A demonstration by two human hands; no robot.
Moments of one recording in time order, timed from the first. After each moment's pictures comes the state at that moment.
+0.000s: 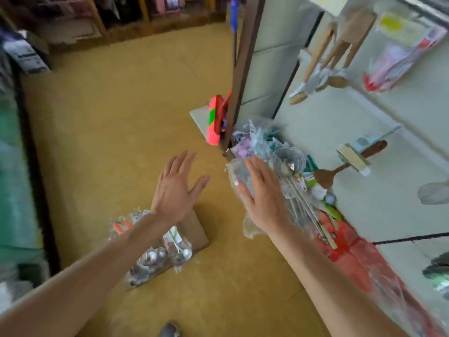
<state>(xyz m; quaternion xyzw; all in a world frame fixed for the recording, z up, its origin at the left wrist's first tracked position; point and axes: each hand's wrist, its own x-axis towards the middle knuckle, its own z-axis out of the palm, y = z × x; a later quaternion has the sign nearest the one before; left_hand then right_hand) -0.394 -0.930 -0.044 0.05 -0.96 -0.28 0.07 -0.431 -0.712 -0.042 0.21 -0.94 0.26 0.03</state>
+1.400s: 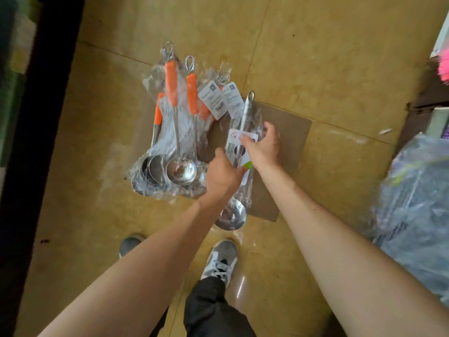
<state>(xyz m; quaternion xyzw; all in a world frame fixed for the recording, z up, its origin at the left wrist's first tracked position) -0.359 -1.018 -0.581 0.63 -0.60 -0.49 -0.10 -0.464 -1.009 -0.595 0.12 -0.88 0.26 -0.38</state>
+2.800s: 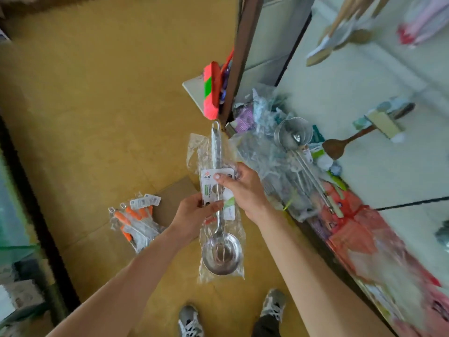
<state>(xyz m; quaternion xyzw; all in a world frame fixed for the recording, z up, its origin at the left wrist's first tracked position) -0.344 -0.940 -0.119 0.23 -0.62 -0.73 -0.20 -0.412 -0.806 -0.100 -0.06 -0.77 0.59 -0.21</state>
